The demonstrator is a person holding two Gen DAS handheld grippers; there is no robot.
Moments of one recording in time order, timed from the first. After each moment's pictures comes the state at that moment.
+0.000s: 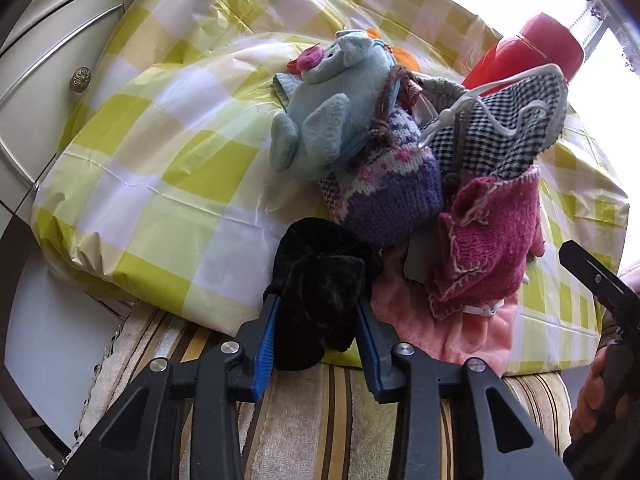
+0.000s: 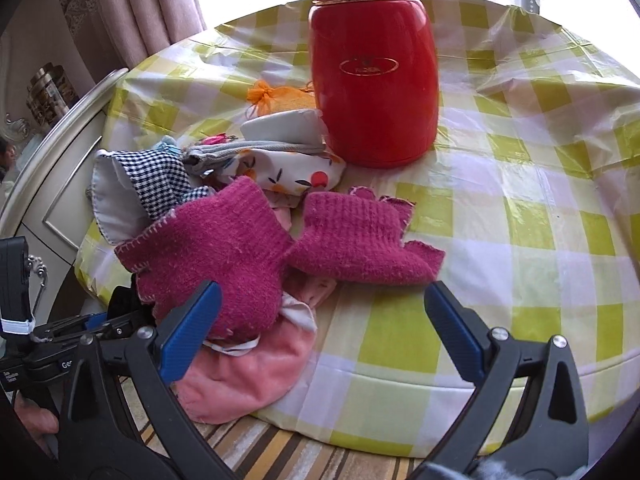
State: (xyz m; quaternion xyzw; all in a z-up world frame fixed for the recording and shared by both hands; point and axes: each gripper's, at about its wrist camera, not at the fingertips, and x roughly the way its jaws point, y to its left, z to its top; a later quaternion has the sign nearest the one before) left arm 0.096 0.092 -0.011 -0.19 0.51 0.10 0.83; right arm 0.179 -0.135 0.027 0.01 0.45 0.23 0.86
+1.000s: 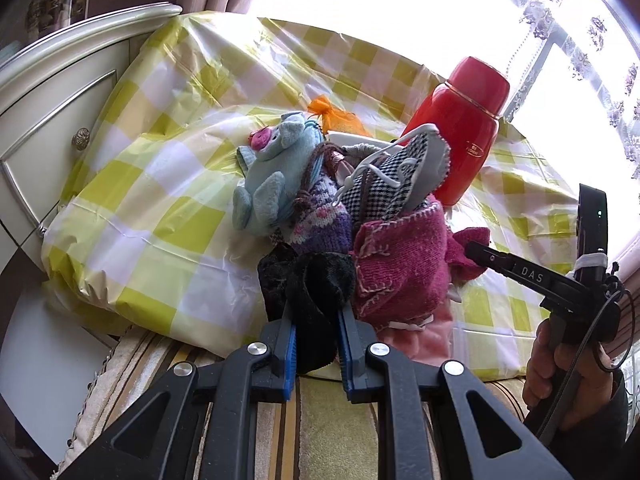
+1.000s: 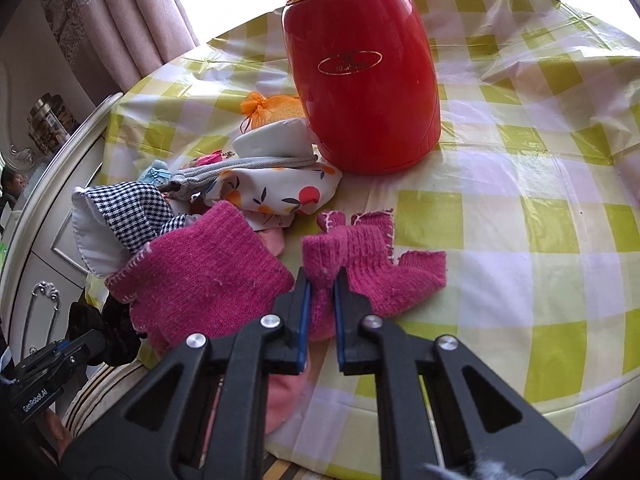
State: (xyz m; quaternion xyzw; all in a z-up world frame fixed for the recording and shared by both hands) left arm 0.048 0.059 0.041 -0.17 0.41 0.06 0.89; right arm 0.199 -0.152 0.014 0.06 0.45 0.23 0.86
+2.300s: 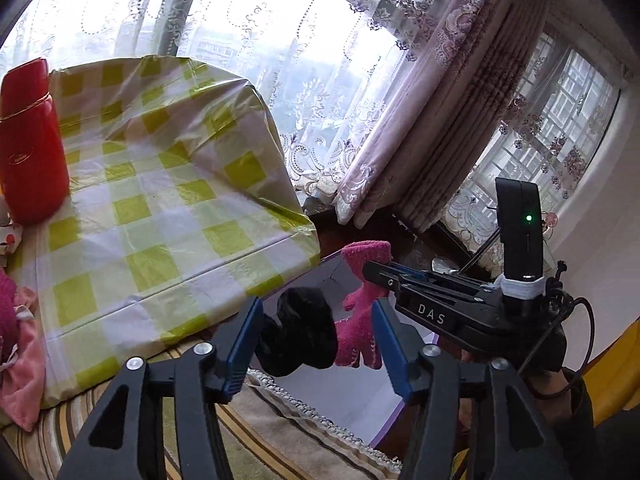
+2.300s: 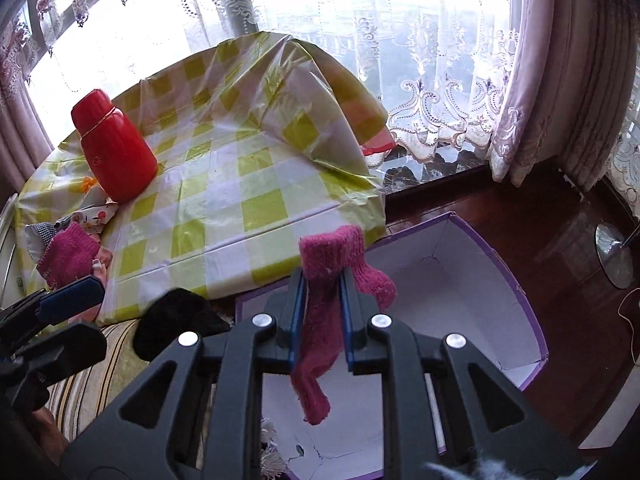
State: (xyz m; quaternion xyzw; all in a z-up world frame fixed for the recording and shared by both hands) left arm 0.021 -0.261 0.101 -0.04 0.40 -0.38 0.83; right arm 0.012 -0.433 0.069 0.11 0.42 -0.09 0.90
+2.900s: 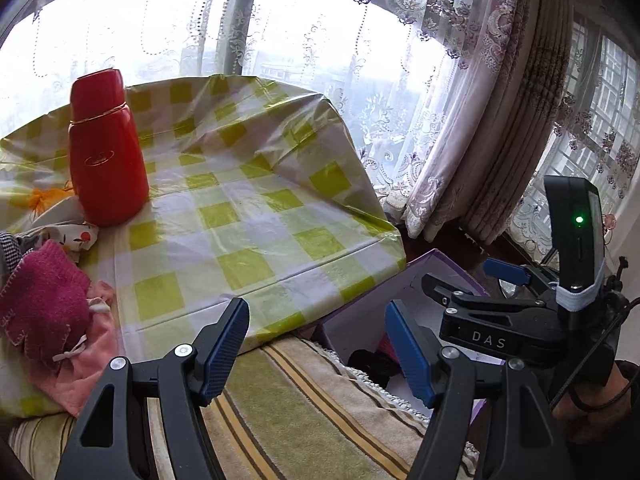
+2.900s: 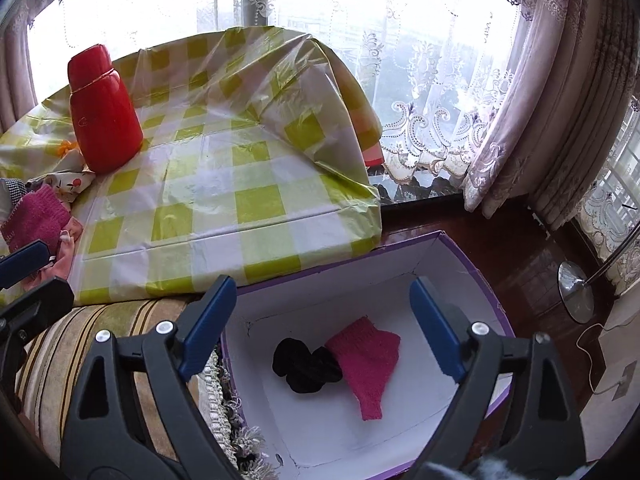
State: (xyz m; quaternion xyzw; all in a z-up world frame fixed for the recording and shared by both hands) left arm 0.026 -0.210 0.085 0.00 0.37 -0.25 0.89; right arm 0.020 -0.380 0.064 0.01 0.41 -0.12 0.91
